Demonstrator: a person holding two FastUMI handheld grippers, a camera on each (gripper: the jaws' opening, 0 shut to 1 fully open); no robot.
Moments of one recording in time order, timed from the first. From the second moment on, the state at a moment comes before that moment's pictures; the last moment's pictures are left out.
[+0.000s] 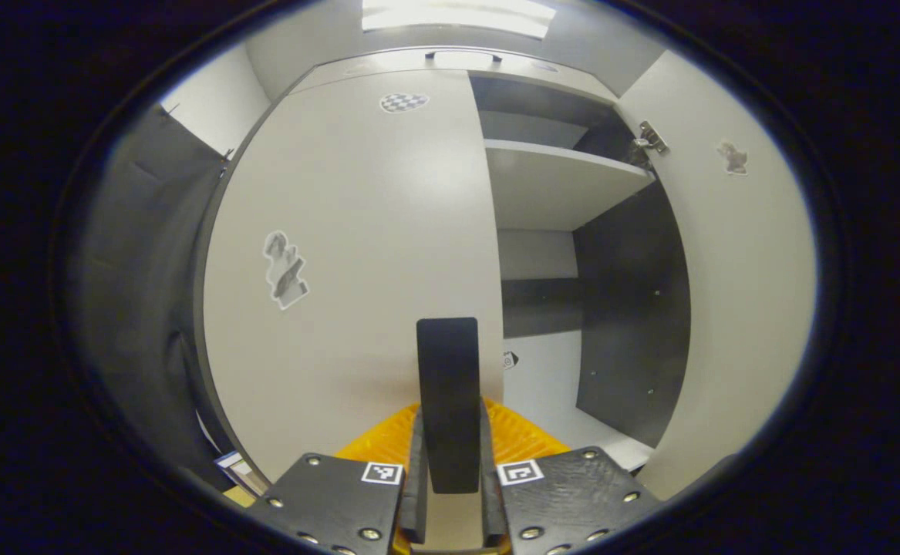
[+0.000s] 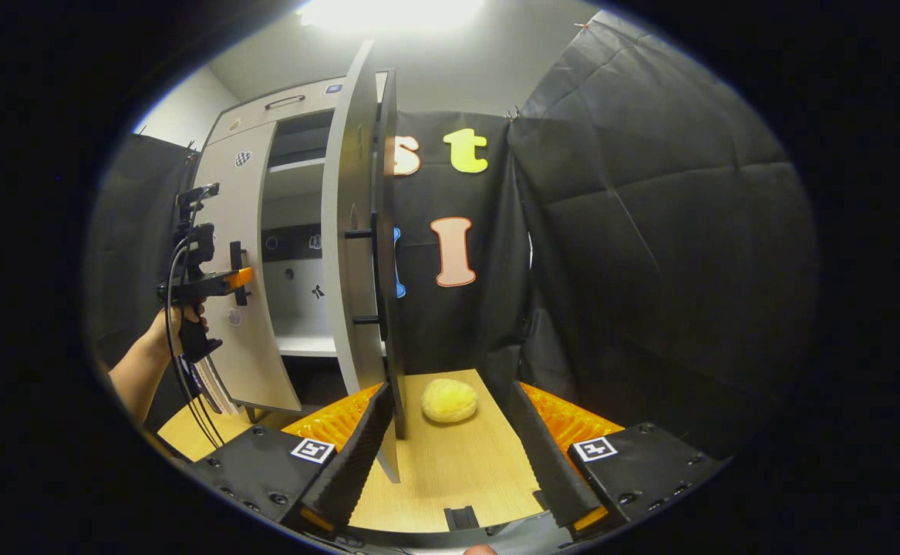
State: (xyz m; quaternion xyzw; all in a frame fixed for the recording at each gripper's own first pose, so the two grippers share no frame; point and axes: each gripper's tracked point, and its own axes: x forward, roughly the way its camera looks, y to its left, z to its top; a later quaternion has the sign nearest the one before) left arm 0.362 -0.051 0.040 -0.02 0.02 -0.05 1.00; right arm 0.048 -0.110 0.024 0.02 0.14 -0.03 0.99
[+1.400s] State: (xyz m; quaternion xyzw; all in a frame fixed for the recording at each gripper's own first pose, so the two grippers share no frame) left arm 0.291 -0.008 0.044 -0.04 0.04 -0.08 1.00; right arm 0.051 -0.042 0.027 0.02 0.13 0.08 0.99
